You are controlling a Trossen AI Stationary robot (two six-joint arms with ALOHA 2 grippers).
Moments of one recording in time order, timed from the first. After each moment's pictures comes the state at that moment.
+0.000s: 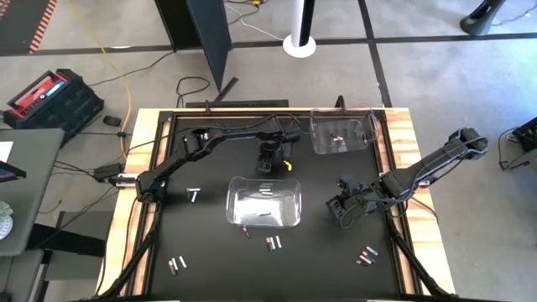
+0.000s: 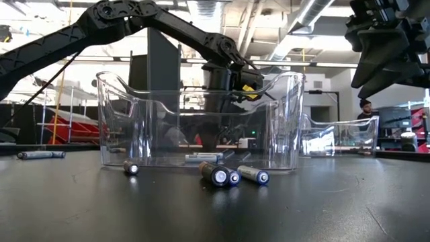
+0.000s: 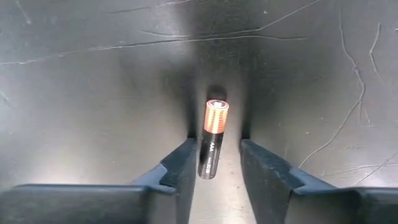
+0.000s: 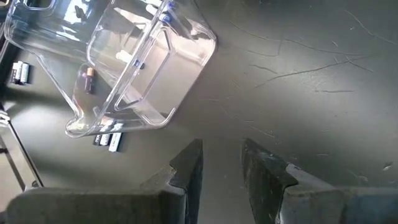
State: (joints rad) left arm 0.34 2.48 2.16 -1.26 -0.15 0.52; right arm 0.47 1.07 0.68 -0.59 0.39 1.42
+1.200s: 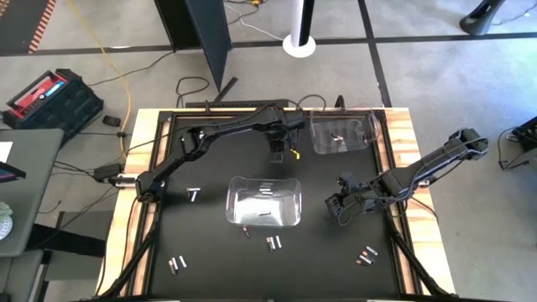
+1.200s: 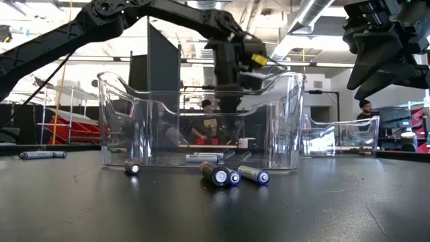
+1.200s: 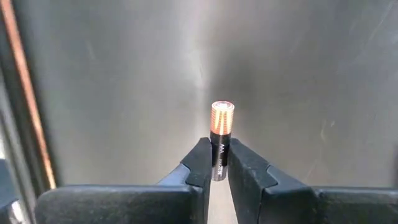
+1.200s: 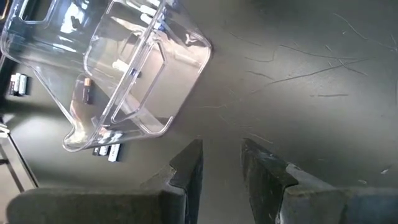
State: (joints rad) left arm 0.34 2.41 2.36 -1.25 -0.09 0.42; right arm 0.44 1.07 0.68 -0.59 0.39 1.43
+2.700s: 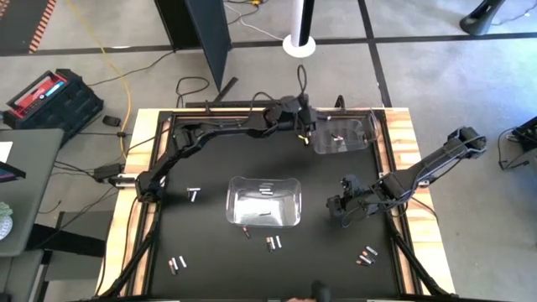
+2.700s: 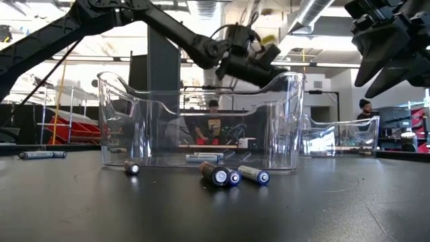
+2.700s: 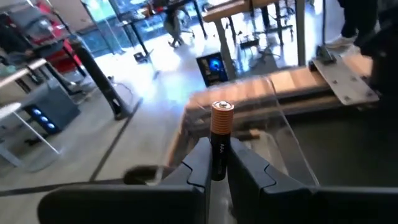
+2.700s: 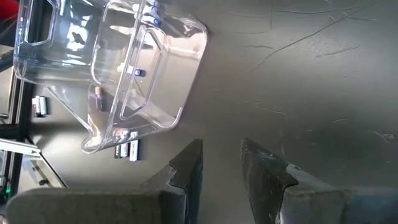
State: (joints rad) left arm 0.38 2.33 1.90 0.26 0.13 0.40; right arm 0.50 1.07 0.68 -0.59 0.39 1.67
